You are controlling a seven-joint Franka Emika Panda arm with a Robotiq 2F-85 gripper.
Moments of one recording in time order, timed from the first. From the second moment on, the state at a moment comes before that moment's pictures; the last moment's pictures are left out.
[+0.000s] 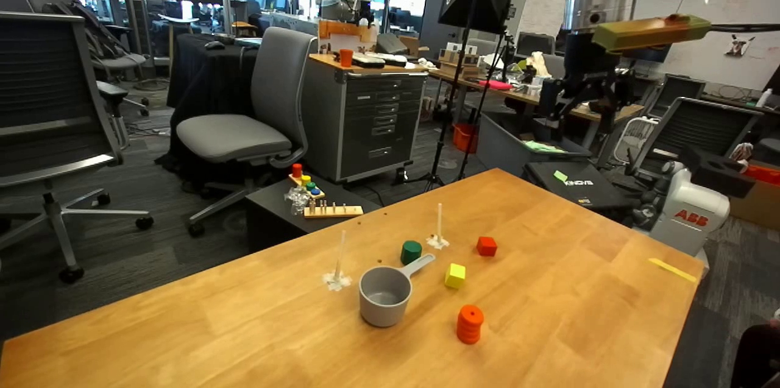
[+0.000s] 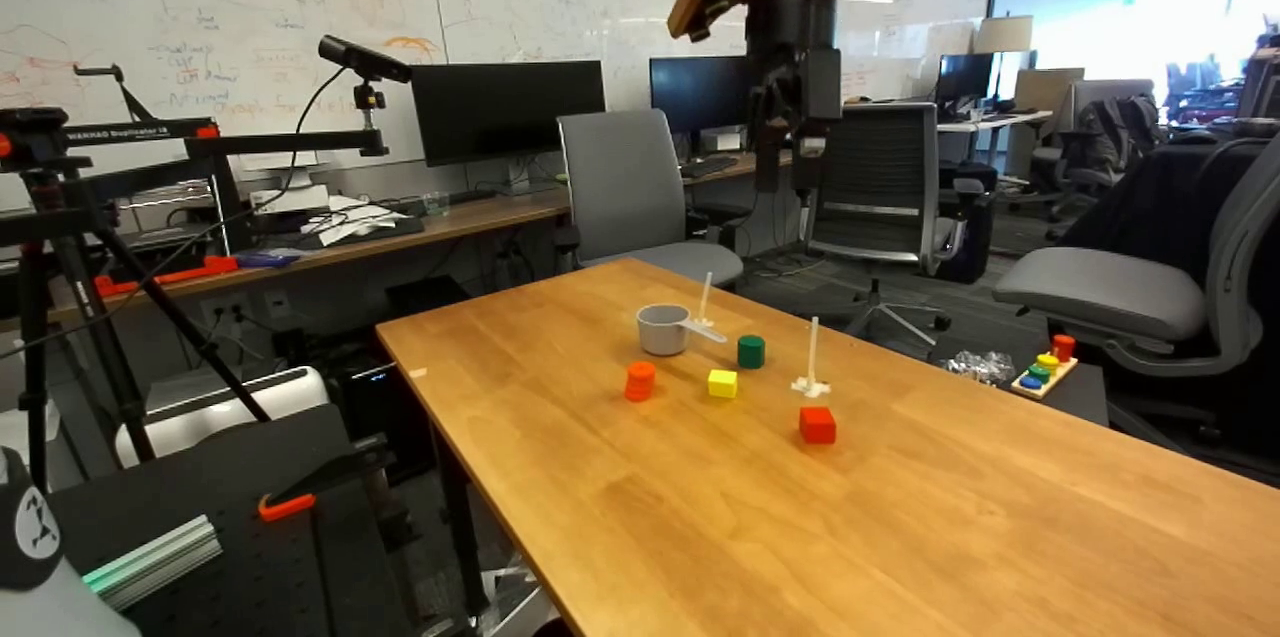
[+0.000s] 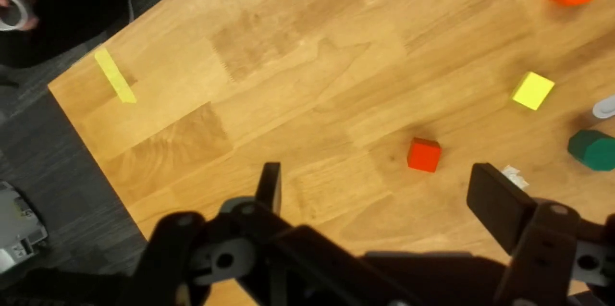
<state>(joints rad) -0.03 0.27 0.04 -1.85 -0.19 1.93 0.57</state>
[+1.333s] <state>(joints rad) -0.01 0.64 -0.07 -1.82 0.19 2.41 0.71</state>
